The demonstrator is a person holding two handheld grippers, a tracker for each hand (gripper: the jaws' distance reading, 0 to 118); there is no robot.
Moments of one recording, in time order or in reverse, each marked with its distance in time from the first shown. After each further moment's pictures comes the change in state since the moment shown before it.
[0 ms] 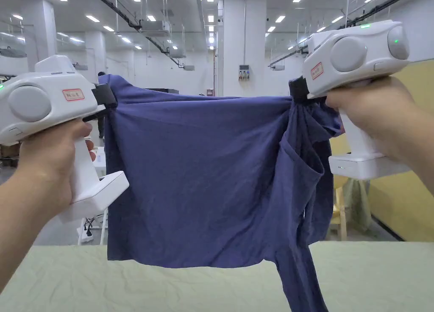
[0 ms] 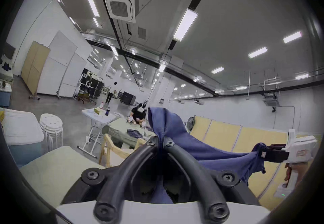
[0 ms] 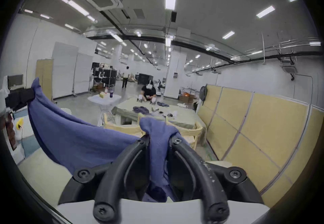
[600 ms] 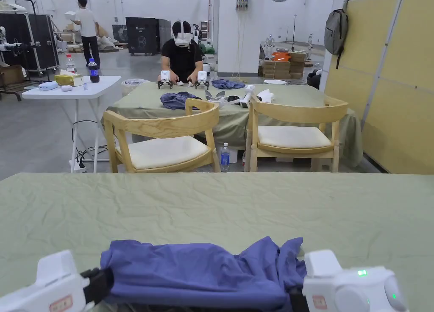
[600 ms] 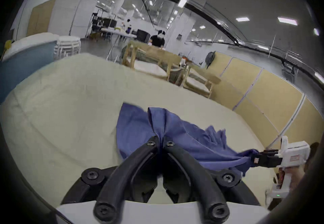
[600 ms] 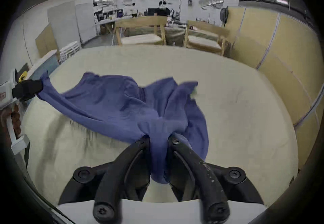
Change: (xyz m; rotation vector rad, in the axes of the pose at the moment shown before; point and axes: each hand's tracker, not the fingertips) left arm -0.143 -0.357 0.115 -0.610 0.090 0.060; right arm -0.076 -0.429 -0.003 -0.624 0.185 -0.085
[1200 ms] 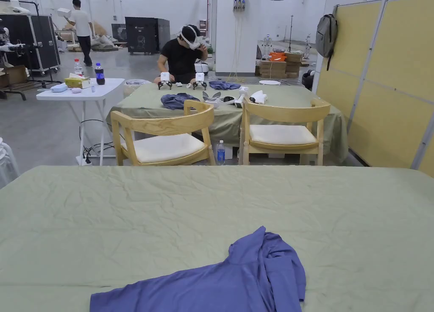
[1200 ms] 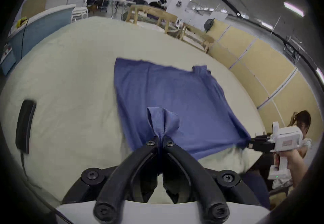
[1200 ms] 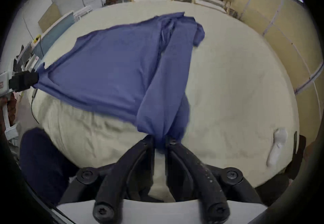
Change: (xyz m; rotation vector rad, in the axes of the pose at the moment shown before) left arm 0.000 -0.171 0.226 -0.358 0.021 -0.009; right arm -0.005 -0.233 0.142 -0.338 0.035 0.060
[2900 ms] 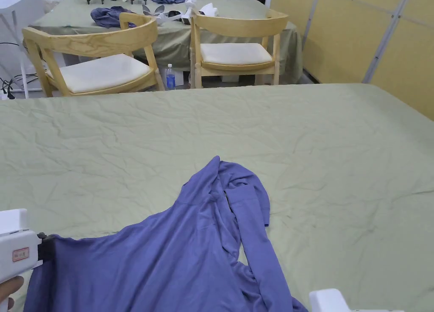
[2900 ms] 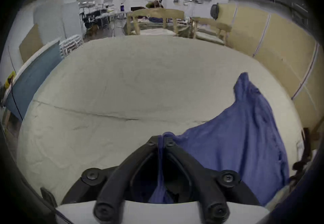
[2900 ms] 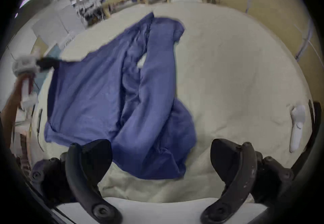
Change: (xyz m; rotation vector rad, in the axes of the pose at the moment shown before) left arm 0.019 0.188 -0.138 0.078 0.183 -0.171; right arm 0.023 0.030 -0.060 -0.016 0.097 -0.237
